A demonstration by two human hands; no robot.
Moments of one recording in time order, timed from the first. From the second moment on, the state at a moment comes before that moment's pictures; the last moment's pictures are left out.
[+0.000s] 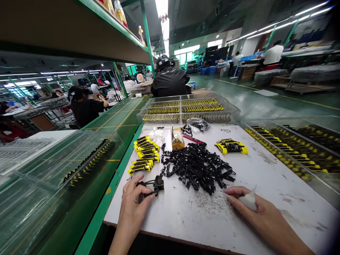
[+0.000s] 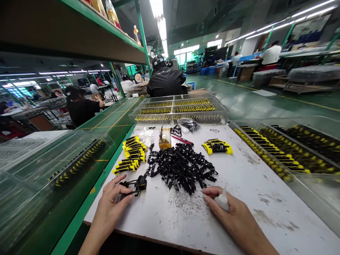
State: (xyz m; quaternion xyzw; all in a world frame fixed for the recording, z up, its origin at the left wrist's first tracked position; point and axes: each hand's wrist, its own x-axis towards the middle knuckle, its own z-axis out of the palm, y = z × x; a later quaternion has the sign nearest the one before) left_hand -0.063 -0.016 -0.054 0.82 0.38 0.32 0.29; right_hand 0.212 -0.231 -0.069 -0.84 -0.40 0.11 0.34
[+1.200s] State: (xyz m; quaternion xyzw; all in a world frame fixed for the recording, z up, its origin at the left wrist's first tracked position) left_hand 0.005 -0.101 -0.051 0.49 0.38 0.31 0.72; right_hand 0.218 -0.205 -0.055 -0.85 -0.45 0.05 0.27
